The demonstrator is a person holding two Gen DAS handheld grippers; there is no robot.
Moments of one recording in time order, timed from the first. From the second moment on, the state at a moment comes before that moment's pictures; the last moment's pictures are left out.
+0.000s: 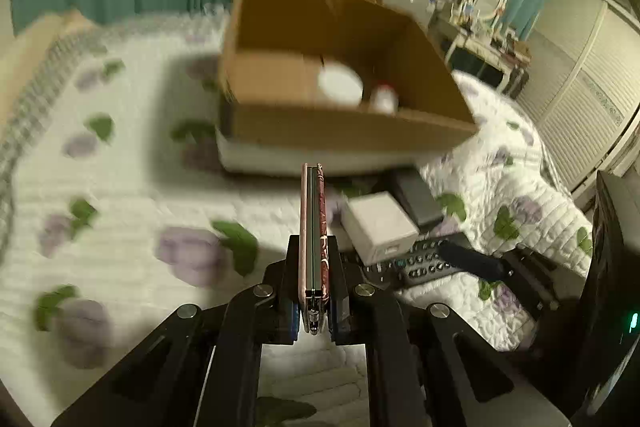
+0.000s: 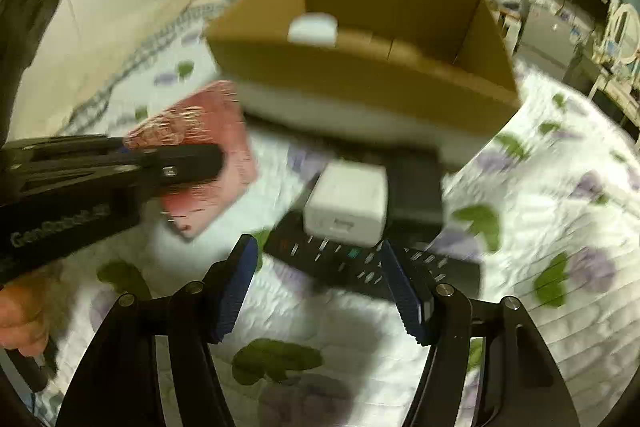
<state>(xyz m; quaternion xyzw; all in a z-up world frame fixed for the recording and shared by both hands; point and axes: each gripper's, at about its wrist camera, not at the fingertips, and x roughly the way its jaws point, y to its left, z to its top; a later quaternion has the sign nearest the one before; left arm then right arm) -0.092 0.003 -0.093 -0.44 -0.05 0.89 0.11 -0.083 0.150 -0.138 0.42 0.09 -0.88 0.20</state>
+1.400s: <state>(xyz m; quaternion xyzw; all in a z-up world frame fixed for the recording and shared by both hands) -0.094 -0.022 -0.106 -0.42 -0.02 0.91 0.03 -0.130 0.117 -0.169 0.43 0.13 -0.88 0.14</state>
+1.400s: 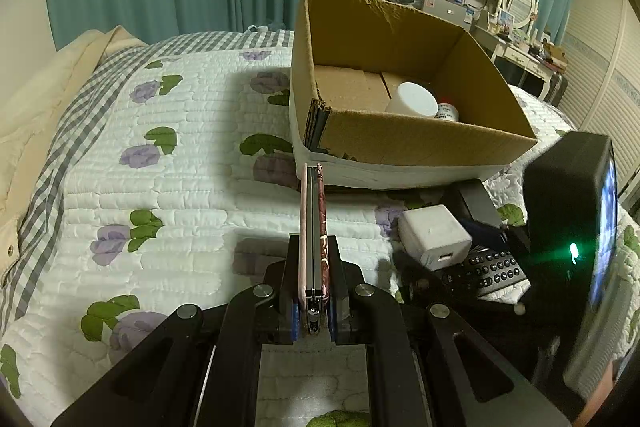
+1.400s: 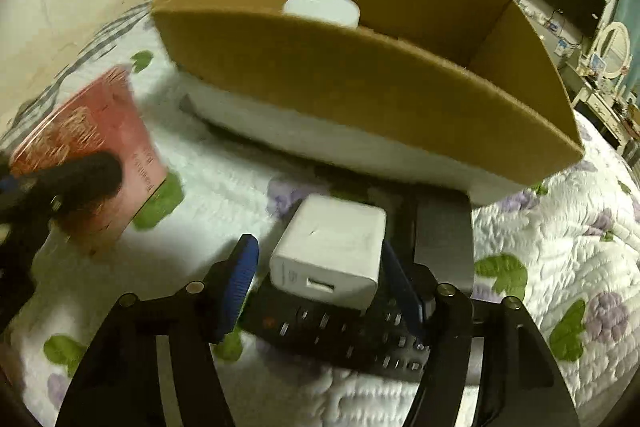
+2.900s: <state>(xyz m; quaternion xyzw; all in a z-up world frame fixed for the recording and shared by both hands) -0.251 0.044 -0.043 -0.38 0.05 0.92 0.05 -0.238 0.187 -0.026 0.29 0.12 -0.93 0.20</state>
